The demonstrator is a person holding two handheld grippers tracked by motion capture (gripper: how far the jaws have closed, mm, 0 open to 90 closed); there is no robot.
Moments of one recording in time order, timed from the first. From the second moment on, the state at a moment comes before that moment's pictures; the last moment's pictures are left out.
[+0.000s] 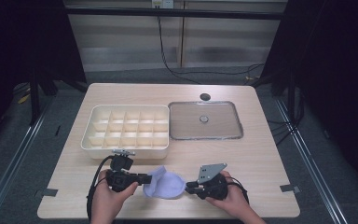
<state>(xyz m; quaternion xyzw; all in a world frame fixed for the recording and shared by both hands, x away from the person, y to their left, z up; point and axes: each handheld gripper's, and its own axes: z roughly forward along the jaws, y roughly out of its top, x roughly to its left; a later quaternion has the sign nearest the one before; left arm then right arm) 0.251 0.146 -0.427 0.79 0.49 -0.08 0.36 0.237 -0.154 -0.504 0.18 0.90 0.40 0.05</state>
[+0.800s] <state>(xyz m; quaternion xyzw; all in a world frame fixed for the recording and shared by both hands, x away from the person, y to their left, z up) 0.255 0.142 -0.424 0.80 0.49 -0.07 0.35 0.240 -0.158 -0.501 0.19 0.90 0.39 0.04</state>
